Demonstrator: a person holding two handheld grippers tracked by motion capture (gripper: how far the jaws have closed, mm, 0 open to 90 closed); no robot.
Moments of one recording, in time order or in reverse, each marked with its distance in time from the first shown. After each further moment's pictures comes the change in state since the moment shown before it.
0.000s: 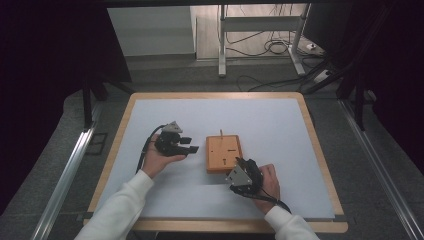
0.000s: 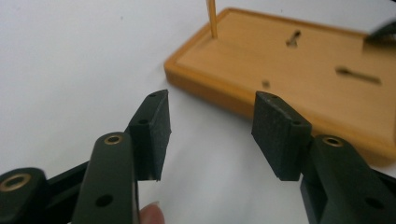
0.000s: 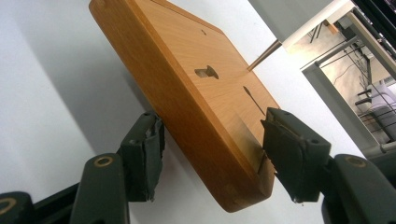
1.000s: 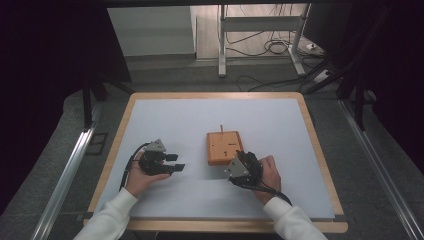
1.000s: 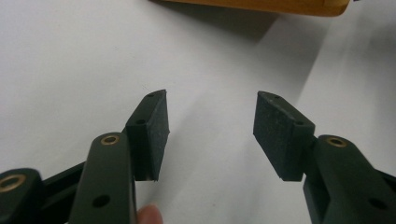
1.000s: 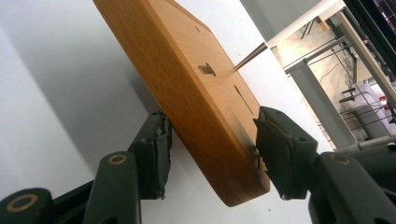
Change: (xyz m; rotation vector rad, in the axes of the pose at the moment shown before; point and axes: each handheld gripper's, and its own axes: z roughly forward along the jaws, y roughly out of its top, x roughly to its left) left arm -0.005 -0.051 -0.023 0.017 -0.036 -0.023; right arm -0.019 0.013 0.009 0.047 -0.036 -0.063
